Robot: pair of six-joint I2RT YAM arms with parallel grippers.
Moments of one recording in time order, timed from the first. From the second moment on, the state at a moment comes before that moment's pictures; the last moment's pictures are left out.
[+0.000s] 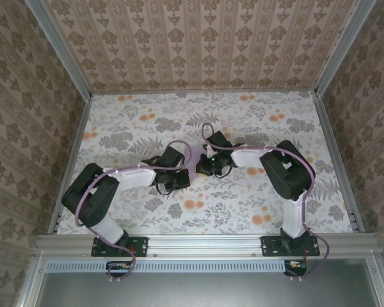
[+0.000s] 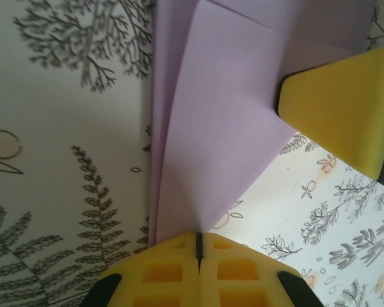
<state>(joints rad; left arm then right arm) -0.72 1.61 0.76 -0.25 0.27 -0.79 0.57 1.97 1.11 -0.19 -0.49 0.77</state>
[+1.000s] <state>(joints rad) -0.69 1.55 0.71 -0.10 0.30 -0.84 0.59 1.87 0.94 -0.04 -0.44 1.02</state>
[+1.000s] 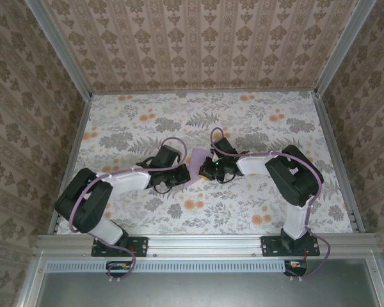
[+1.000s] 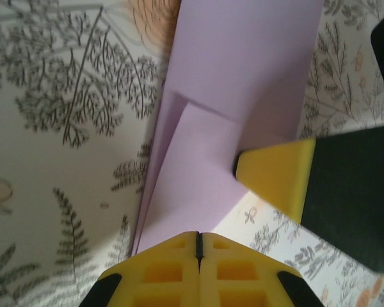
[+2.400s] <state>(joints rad) -0.66 1.69 0.82 -0.15 0.26 -0.81 0.53 1.76 0.85 -0.06 -0.39 1.03</state>
